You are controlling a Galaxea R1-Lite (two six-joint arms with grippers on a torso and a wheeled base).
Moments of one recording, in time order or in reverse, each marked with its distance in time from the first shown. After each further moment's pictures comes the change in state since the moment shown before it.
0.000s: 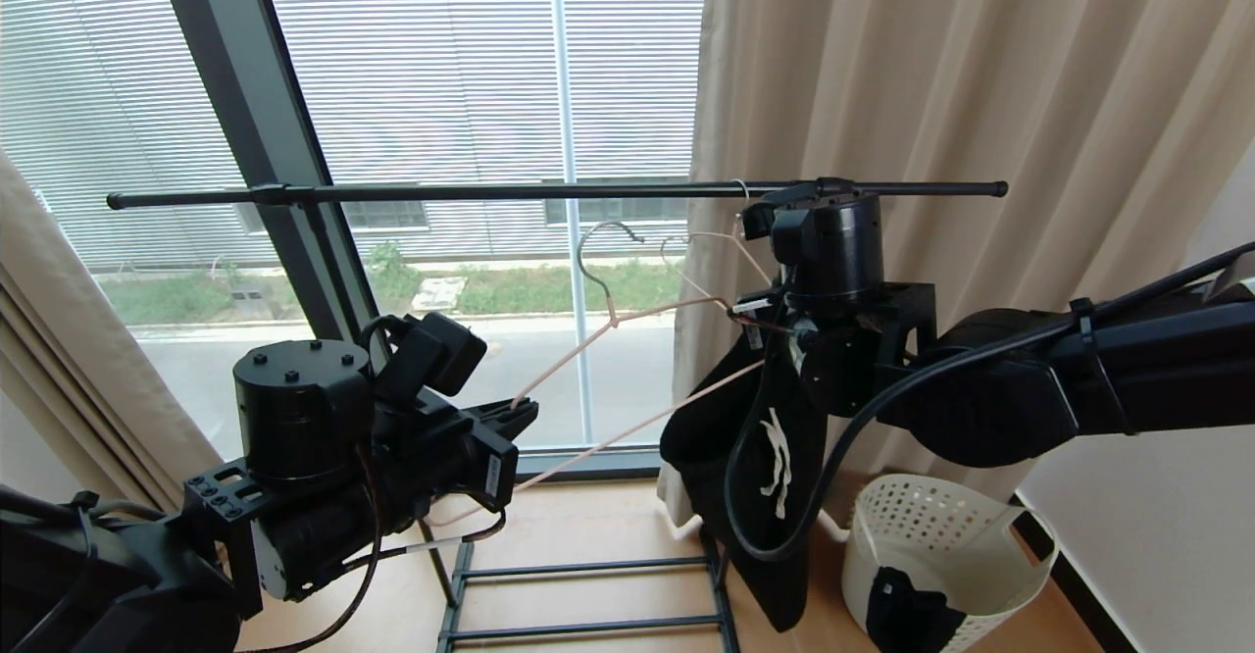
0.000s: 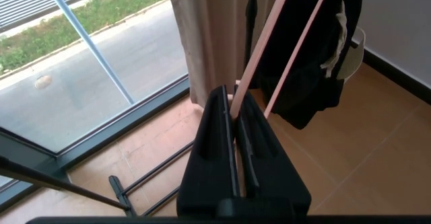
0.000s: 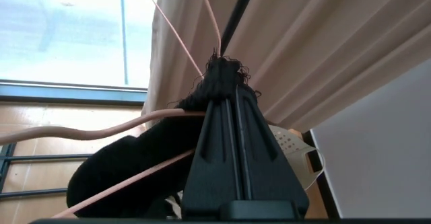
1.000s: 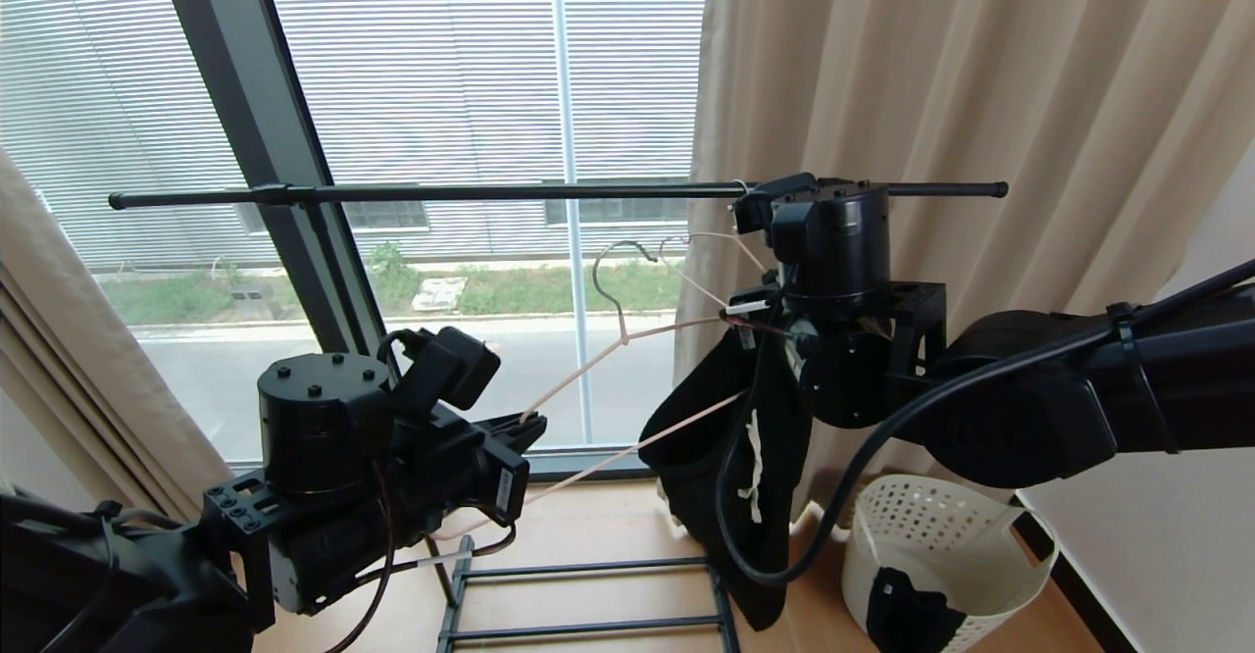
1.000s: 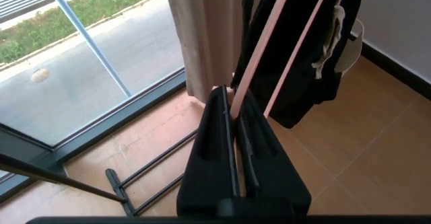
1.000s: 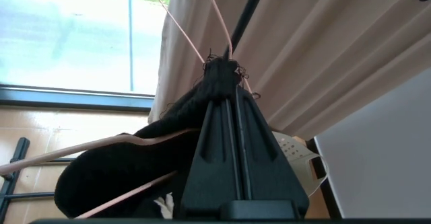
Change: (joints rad) left arm -0.029 0.022 0.008 -0.001 0.028 -0.015; right arm 0.049 -0.034 0.014 -0.004 -0.026 -0.002
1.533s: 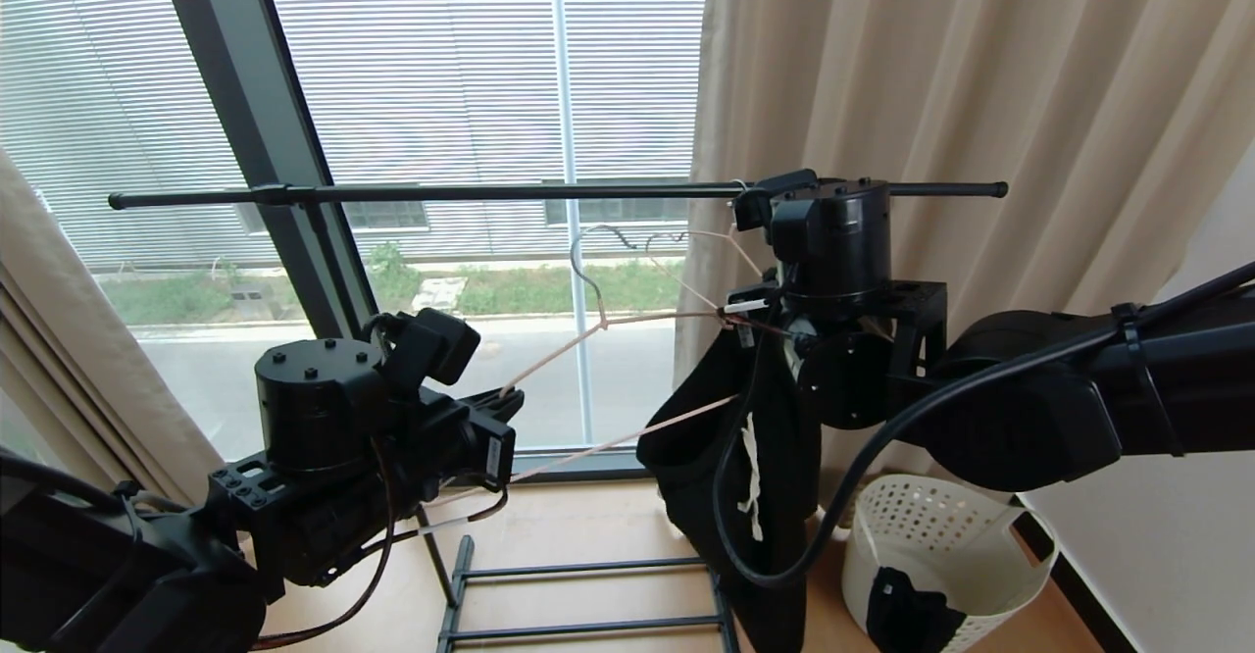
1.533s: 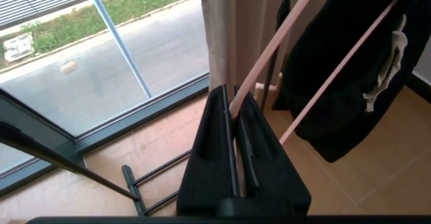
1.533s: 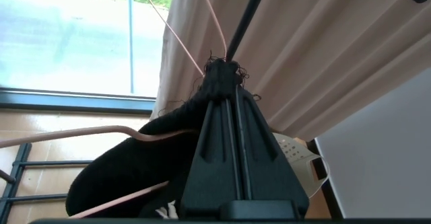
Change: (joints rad) left arm 0.061 0.031 -0.027 -0.043 0.081 -0.014; right arm 0.002 -0.004 -0.001 -0.005 -0.017 0.000
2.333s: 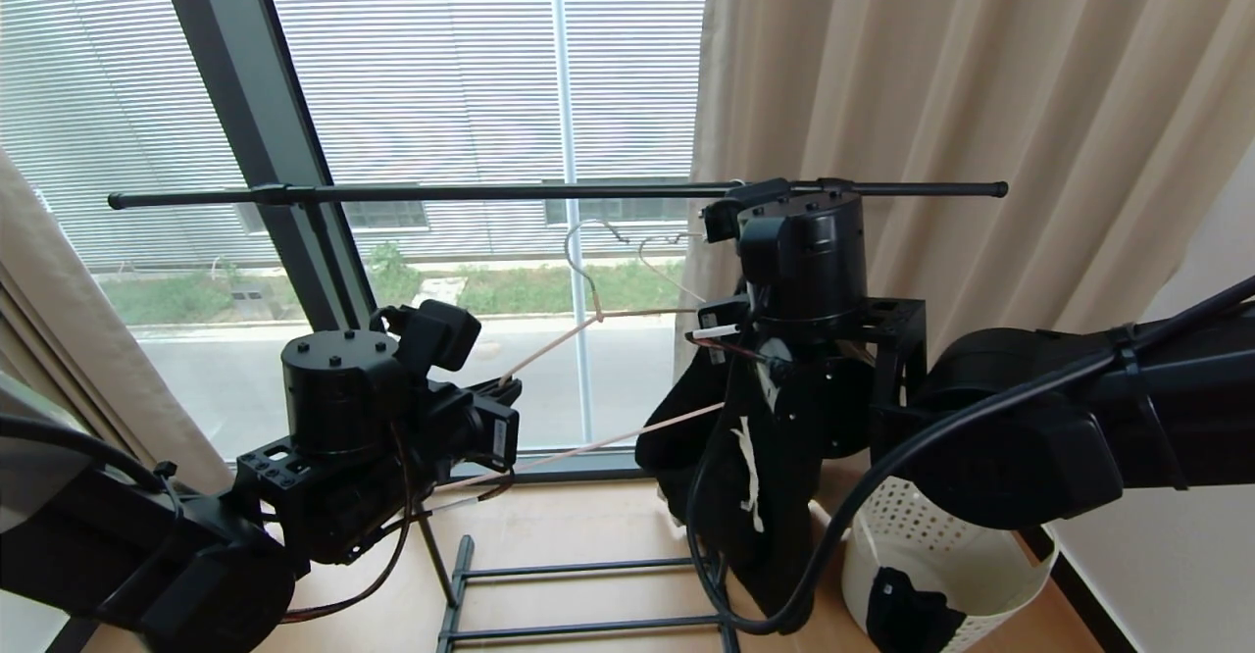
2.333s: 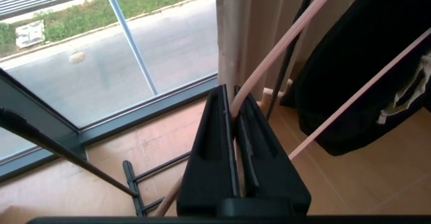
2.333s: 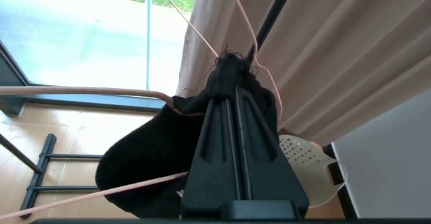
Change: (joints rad) left arm -0.001 0.049 -0.048 -0.002 0.039 -0.041; right arm 0.084 0.003 0.001 0.002 0.002 0.042
